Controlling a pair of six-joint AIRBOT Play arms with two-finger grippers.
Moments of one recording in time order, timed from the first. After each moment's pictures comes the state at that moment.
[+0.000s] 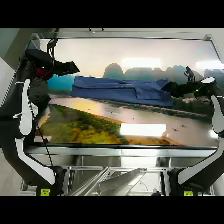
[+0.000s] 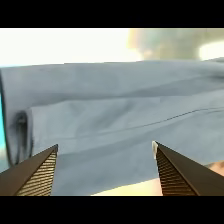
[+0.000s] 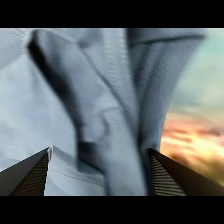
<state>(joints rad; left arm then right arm) 0.04 -1.85 1.89 -2.10 1.18 1.85 -0.32 -1.95 1.53 -0.68 1.14 1.00</state>
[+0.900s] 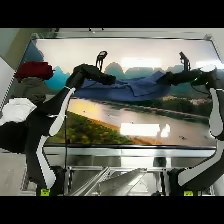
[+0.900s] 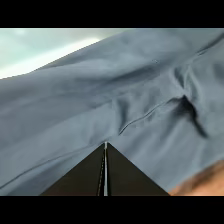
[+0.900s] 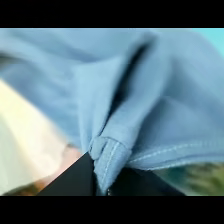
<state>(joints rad) -0.38 -2.06 1.90 -2.15 0.89 1.85 -0.21 -1.83 1.70 -0.60 1.35 1.00</state>
